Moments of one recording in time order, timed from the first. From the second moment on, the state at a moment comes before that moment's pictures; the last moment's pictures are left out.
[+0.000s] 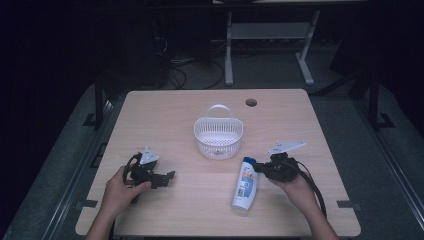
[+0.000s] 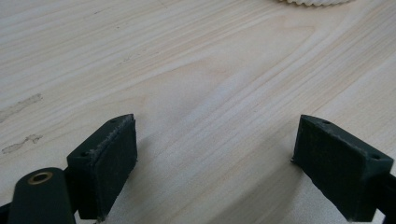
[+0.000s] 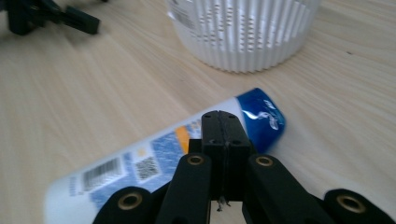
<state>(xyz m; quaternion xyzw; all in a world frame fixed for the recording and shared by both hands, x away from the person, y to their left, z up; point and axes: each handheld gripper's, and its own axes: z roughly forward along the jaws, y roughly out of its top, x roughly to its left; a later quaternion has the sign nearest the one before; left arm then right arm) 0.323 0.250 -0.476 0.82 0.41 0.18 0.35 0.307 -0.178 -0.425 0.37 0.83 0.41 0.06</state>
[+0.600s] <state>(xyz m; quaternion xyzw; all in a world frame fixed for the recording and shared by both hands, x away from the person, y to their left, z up) 0.323 0.250 -0.476 0.82 0.41 0.18 0.35 0.280 -0.127 -0.442 0.31 0.85 0.42 0.01</state>
